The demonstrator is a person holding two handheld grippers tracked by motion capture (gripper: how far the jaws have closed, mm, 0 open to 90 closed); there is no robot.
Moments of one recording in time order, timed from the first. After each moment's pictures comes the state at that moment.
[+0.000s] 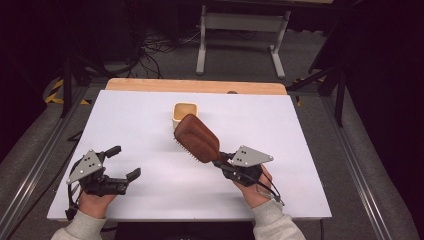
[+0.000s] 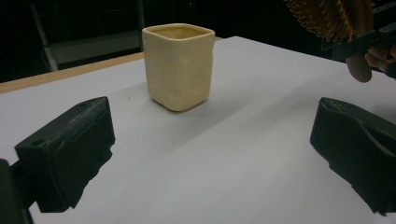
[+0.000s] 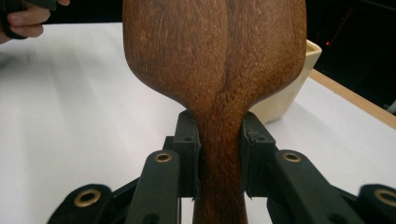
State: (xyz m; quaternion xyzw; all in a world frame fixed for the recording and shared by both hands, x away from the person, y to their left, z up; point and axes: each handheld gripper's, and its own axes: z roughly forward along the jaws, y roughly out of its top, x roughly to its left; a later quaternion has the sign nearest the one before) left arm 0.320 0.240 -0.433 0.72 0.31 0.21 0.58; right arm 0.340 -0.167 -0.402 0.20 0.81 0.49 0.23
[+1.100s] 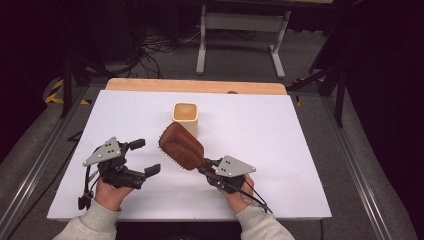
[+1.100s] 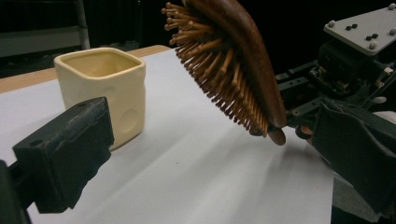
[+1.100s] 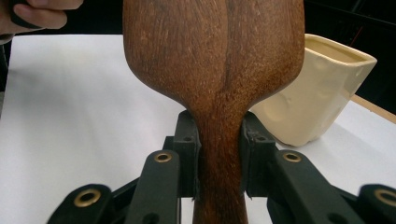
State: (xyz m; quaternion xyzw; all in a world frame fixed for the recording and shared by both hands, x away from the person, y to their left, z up) left arm 0.337 0.193 -0.396 0.74 0.26 0.11 0.62; right arm 0.334 -0.134 -0.435 0.18 0.80 0.53 0.23
